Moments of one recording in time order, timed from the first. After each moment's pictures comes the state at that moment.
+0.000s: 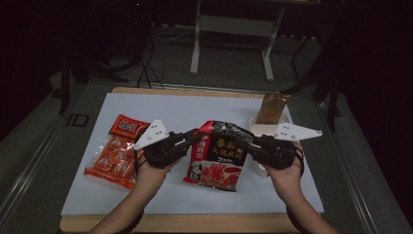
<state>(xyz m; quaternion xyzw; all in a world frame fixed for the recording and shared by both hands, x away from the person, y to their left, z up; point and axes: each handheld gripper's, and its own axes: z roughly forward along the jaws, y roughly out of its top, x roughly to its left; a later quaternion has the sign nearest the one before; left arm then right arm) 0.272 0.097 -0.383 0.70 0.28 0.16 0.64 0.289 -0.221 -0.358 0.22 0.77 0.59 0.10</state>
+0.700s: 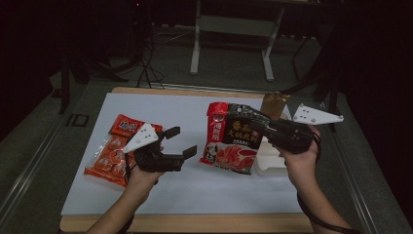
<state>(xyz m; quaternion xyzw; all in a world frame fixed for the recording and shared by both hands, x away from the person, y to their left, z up) 0.265 0.117 -0.397 0.70 0.31 0.15 0.63 0.312 -0.252 -0.326 0.23 0.76 0.60 0.15</state>
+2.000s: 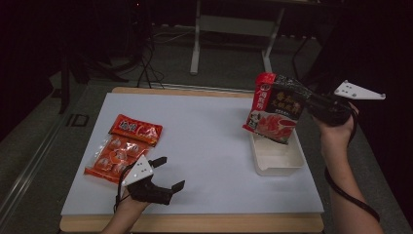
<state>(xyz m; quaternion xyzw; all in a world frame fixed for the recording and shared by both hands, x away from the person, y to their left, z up) 0.228 0.138 -0.477 0.74 0.32 0.15 0.58 0.382 -0.356 -0.314 0.28 0.73 0.57 0.25</state>
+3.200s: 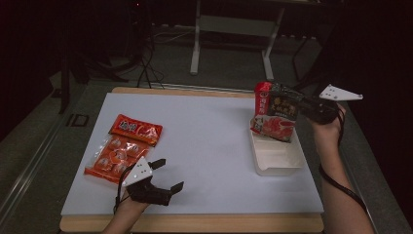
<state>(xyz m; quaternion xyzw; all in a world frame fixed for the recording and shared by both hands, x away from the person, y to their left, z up) 0.229 0.141 -0.487 0.74 0.33 0.14 0.57 0.432 -0.372 -0.366 0.26 0.76 0.53 0.27</state>
